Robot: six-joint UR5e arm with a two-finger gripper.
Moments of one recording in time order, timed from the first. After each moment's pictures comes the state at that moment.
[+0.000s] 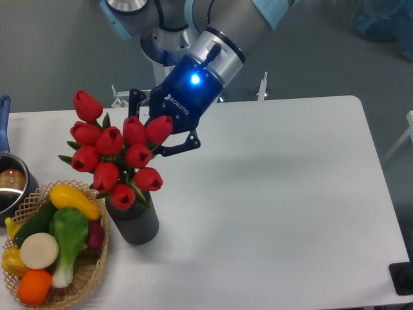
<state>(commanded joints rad) 2.56 -1.71 -1.60 -0.80 0.49 0.62</state>
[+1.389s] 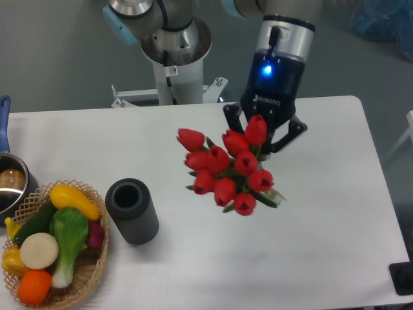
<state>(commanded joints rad) 2.64 -1.72 -1.56 -0.84 1.08 1.06</state>
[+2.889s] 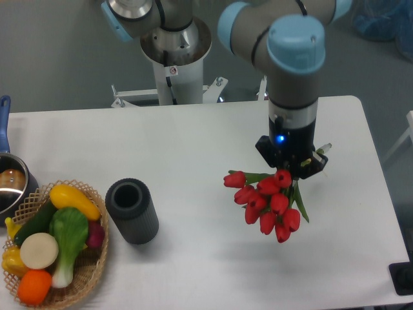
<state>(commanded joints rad) 2.57 -1.92 -1.41 -1.17 1.57 1.16</state>
